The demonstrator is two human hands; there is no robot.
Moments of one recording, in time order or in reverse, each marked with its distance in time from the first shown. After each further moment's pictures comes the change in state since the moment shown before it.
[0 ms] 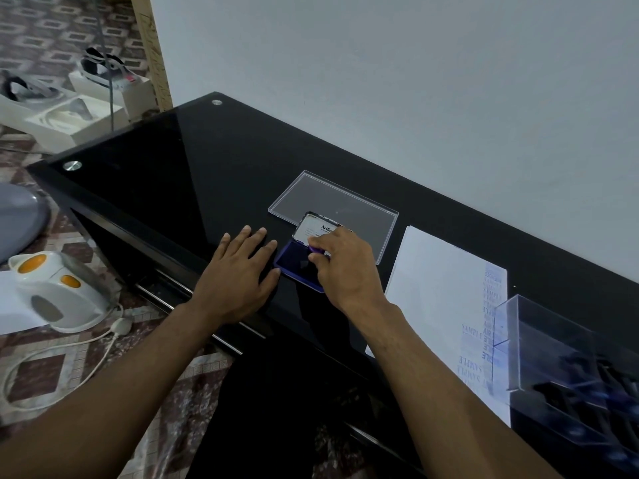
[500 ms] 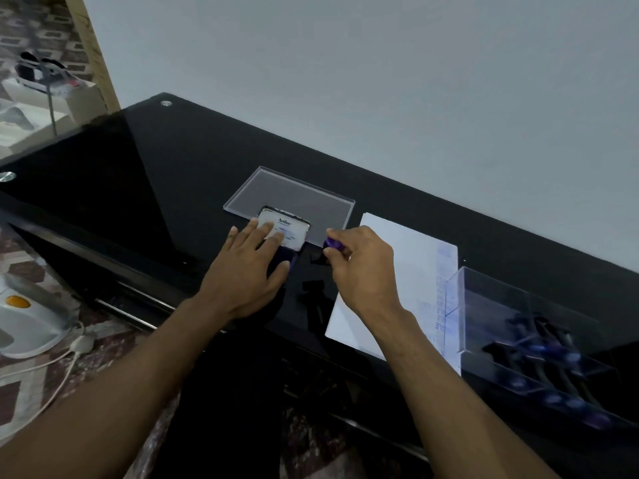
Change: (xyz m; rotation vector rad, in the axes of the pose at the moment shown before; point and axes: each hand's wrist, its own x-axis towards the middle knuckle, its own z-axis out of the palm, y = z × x) left_hand 0.016 0.076 -0.008 -0.078 0.053 0.142; right_hand -0.046 0.058 -0.032 0.115 0.333 0.131
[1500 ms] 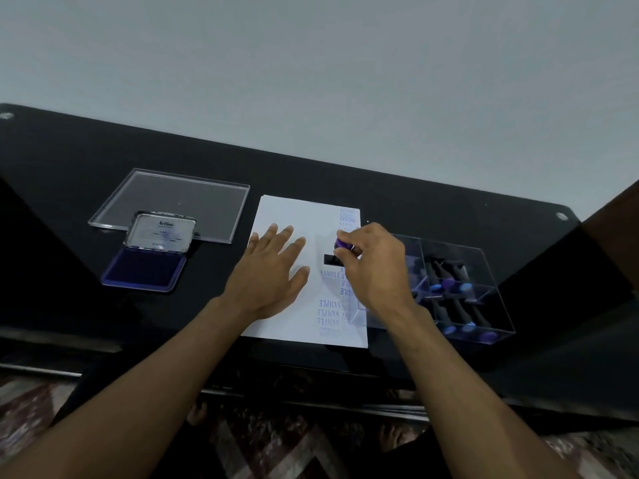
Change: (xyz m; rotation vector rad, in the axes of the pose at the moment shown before) left_hand 0.053 0.169 0.065 -0.030 -0.159 0.273; right_hand -0.042 0.124 -0.103 -0.145 0.111 0.260
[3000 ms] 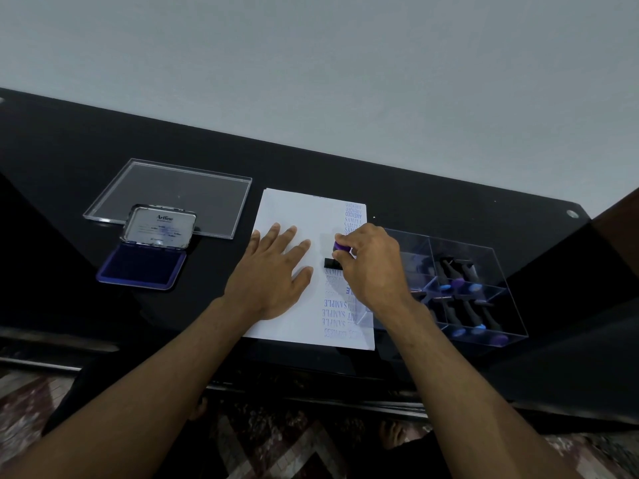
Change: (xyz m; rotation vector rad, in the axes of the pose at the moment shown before) left_hand 0.002 -0.008 0.010 0.017 -0.038 0.015; right_hand 0.013 0.010 0.025 -0.148 -0.068 -0.094
